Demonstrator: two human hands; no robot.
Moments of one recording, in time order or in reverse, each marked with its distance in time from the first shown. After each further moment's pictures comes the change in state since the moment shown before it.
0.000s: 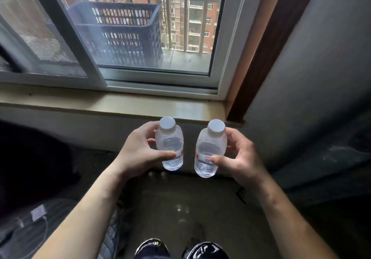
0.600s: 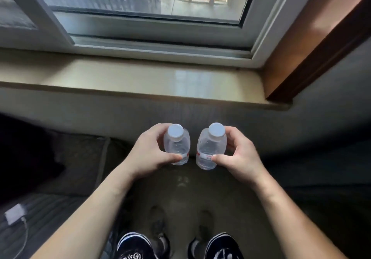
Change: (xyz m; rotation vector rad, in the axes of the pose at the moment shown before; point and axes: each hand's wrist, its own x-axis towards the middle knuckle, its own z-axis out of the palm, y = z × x) left_hand 0.092 -0.194 0.024 0.036 -0.111 -0.134; right_hand 0.095 0.166 0.083 -0.060 -0.034 0.200
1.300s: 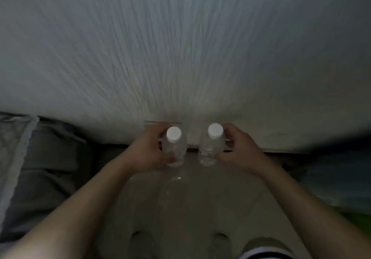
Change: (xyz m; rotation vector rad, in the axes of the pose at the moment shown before) left_hand 0.158 -0.367 0.130 0.165 -0.160 -0.013; right_hand 0.158 0.379 0.124 -0.198 -0.146 0.087
